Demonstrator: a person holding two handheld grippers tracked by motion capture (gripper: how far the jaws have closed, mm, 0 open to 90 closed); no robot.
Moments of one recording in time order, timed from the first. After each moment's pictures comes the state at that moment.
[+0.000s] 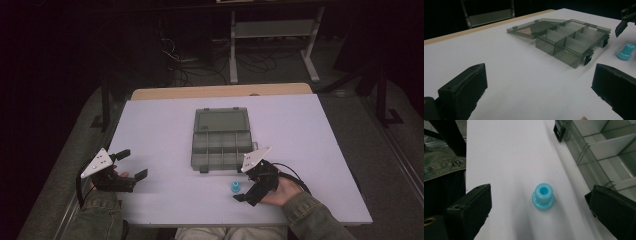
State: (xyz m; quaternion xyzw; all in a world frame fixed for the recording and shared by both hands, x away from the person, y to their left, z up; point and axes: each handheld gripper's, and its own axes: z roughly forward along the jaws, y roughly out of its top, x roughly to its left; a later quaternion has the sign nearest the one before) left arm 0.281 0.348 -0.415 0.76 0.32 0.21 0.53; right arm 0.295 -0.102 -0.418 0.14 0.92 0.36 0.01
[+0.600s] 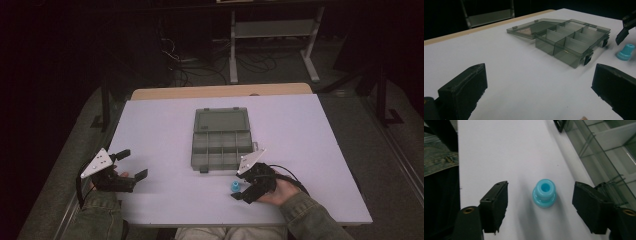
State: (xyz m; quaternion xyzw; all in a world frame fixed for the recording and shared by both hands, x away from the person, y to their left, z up) left arm 0.281 0.348 -0.415 0.76 0.32 0.21 0.53; right arm 0.293 -0.095 -0.424 0.16 0.93 0.33 0.01
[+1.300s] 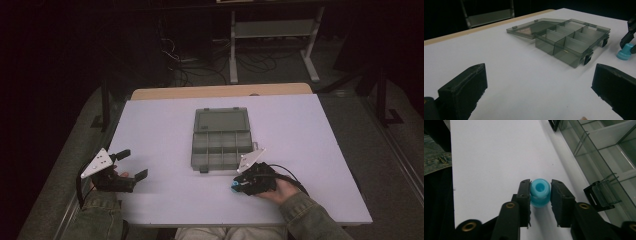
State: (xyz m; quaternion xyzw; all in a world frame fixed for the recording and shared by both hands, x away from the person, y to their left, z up) left arm 0.280 0.348 -0.415 0.76 0.32 0.21 0.53; right arm 0.295 -0.095 -0.425 0.17 0.93 0.33 0.03
